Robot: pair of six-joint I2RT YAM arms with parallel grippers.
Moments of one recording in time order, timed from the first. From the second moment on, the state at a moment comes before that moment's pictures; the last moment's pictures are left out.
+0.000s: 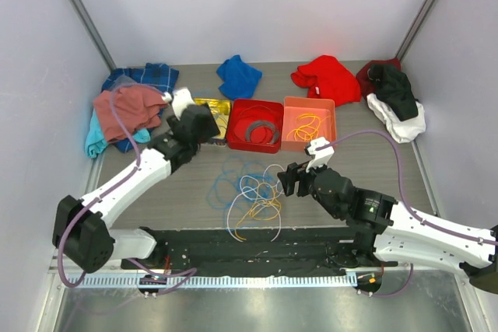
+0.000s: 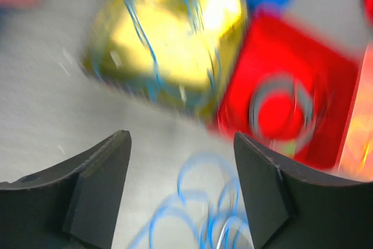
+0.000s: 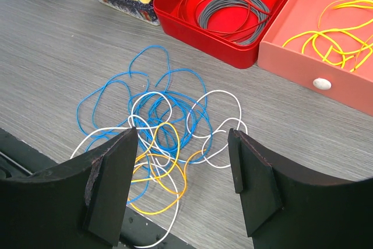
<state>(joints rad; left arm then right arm) -0.54 1.29 1.04 -0.36 -0.55 -0.67 1.12 0.74 0.62 -0.26 0.57 0.43</state>
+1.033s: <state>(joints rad) -0.80 1.69 0.88 -0.03 -0.34 -0.87 1.12 0.75 0.62 -0.26 0.55 0.45</state>
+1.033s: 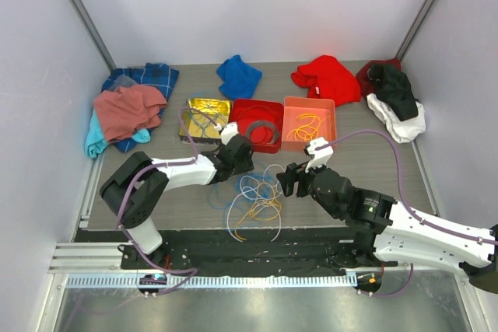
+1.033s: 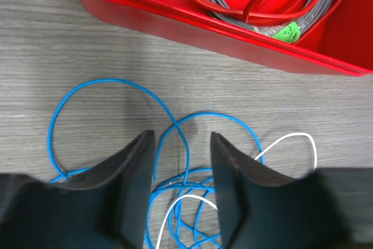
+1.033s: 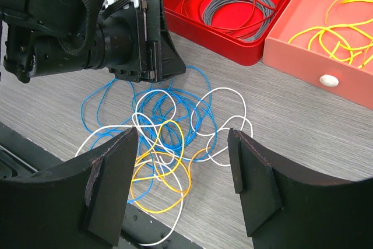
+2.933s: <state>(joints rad) -0.68 1.49 2.33 -0.29 -0.68 -0.06 1.12 0.72 0.64 -0.24 0.52 0.44</state>
